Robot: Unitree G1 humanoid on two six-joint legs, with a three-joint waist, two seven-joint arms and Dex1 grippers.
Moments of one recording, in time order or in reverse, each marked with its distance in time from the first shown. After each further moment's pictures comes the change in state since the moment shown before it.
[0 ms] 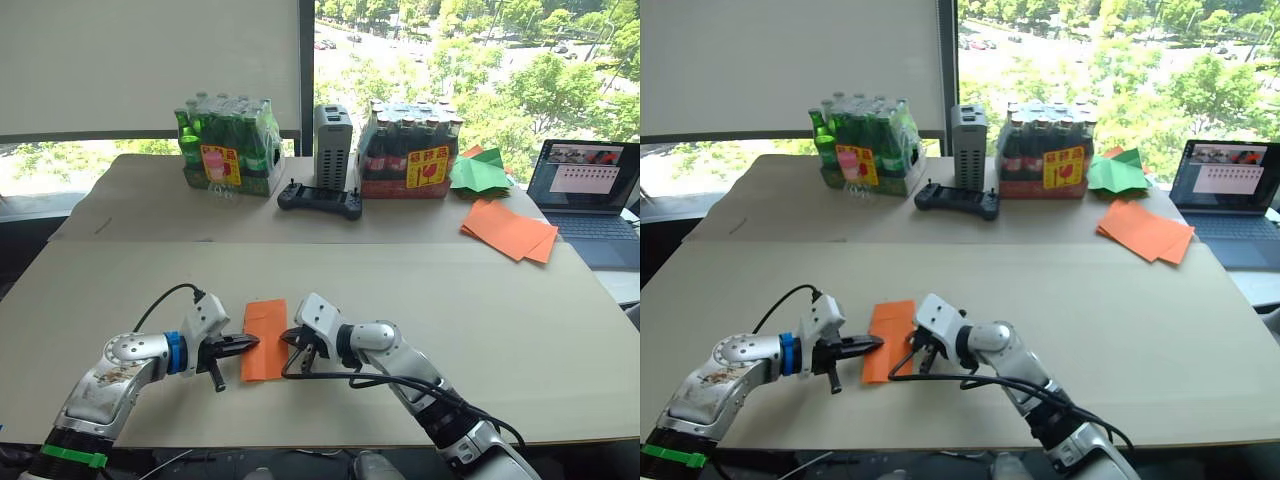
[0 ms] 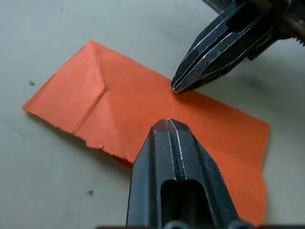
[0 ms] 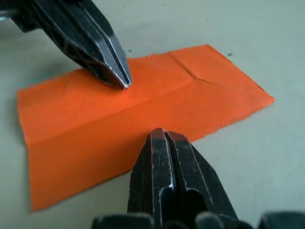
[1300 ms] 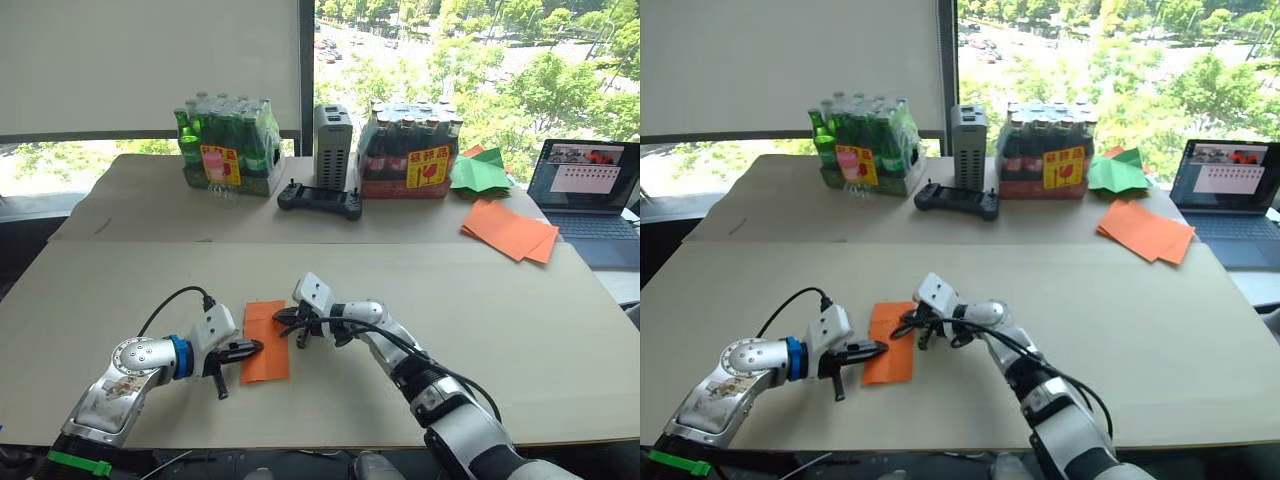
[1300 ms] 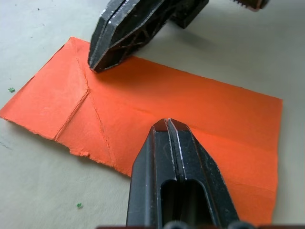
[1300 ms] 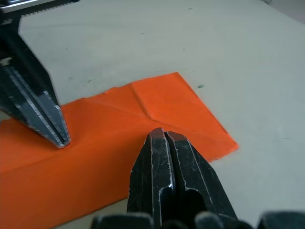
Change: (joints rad) left arm 0.032 0.000 -0.026 -0.039 0.069 -0.100 0.008; right arm -0.195 0.108 -0.104 0.513 -0.015 -0.367 0.122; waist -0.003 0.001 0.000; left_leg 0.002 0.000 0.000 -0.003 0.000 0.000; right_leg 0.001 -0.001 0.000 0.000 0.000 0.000
